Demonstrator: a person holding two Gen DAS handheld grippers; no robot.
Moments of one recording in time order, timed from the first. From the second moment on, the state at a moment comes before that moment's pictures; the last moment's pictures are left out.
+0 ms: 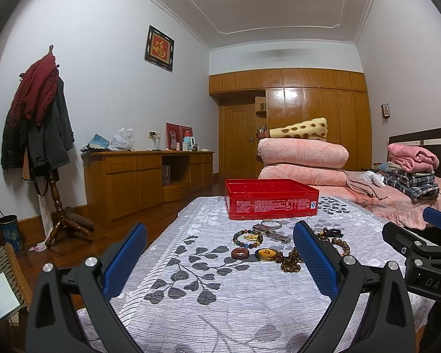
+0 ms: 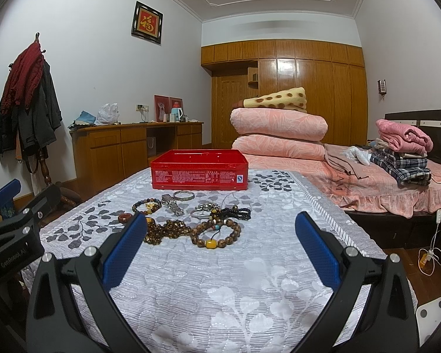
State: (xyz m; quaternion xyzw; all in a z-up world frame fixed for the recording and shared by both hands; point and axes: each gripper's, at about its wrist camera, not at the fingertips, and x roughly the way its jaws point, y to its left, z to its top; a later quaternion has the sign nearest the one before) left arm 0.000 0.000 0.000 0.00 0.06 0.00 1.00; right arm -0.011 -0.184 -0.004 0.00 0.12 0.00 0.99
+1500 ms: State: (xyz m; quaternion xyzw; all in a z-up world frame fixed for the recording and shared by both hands) left arm 0.093 0.017 -0.019 -0.01 0.28 -0.04 0.96; right arm 0.078 -0.197 -0.031 0.02 0.32 0.03 0.95
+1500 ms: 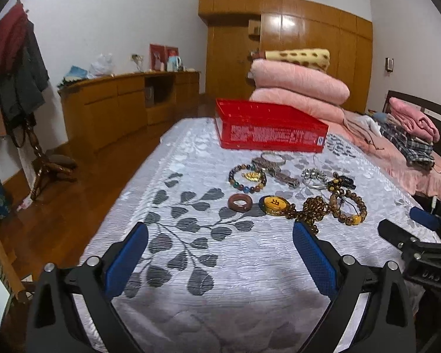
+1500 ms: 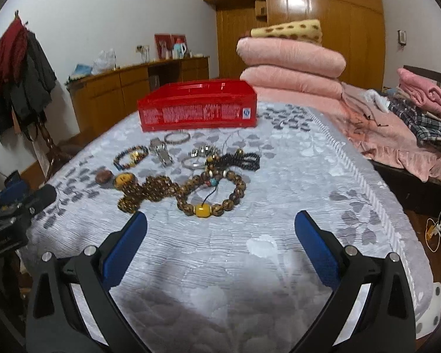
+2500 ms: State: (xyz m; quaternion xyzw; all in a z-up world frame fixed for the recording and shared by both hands) left arm 0.195 0.013 -0.043 -0.02 0.41 -0.06 0.91; right arm 0.169 -0.217 -0.048 0.05 0.44 0.04 0.90
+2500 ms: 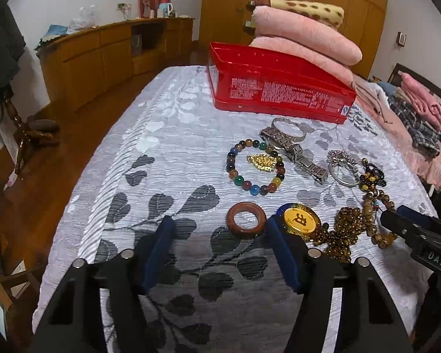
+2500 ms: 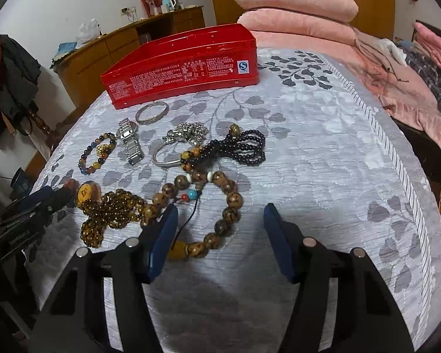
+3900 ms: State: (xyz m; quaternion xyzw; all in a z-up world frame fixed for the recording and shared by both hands) left arm 0.193 0.004 -0.008 -0.02 0.37 -0.09 0.93; right arm 0.166 -0.222 0.001 0.03 0.40 0.06 0.91
